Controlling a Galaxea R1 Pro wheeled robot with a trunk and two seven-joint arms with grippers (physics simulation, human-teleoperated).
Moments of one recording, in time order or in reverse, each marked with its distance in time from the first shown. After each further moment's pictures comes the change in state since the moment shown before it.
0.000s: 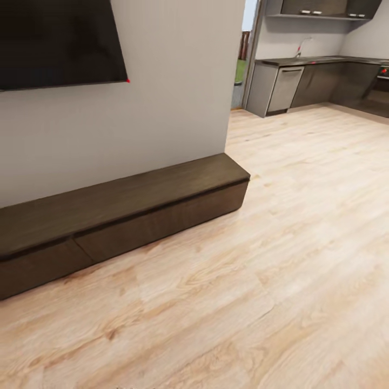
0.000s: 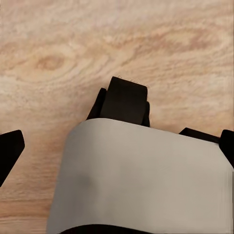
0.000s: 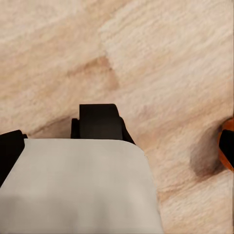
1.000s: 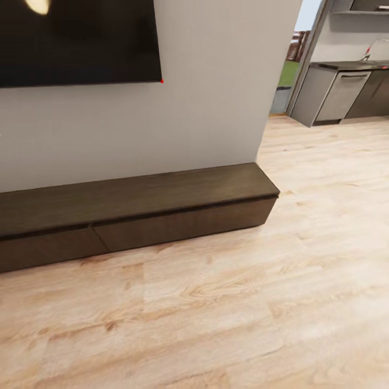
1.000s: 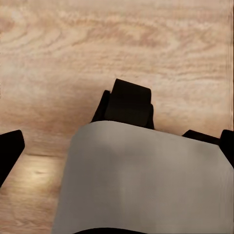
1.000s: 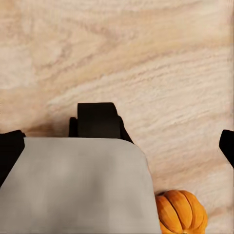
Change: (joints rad) left arm 0.000 0.009 0.000 0.001 -0.001 -0.002 -0.008; right arm 0.000 -0.003 0.000 0.000 -0.001 0.005 0.001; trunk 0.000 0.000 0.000
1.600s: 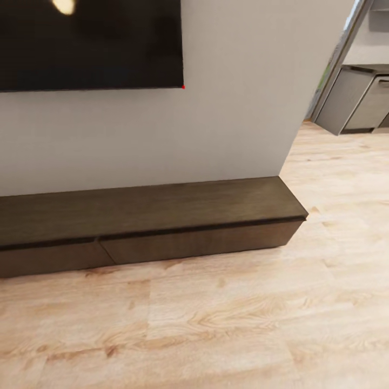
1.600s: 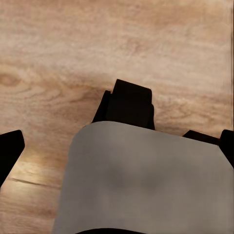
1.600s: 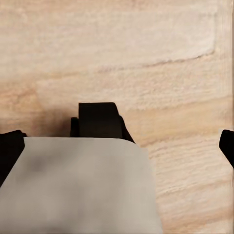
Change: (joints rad) left arm 0.000 0.000 0.000 0.002 0.000 0.000 0.000; right arm 0.000 0.002 0.000 0.000 -0.002 0.000 -0.001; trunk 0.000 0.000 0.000
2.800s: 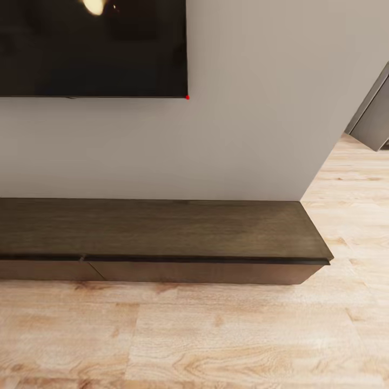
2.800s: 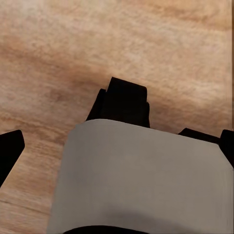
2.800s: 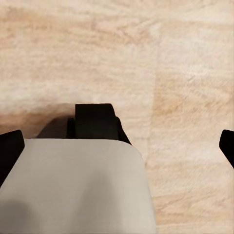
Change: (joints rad) left arm 0.000 -0.008 0.000 -0.001 -0.001 0.002 0.002; right arm 0.000 -0.005 -0.001 0.000 0.003 -0.004 0.000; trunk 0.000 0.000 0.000
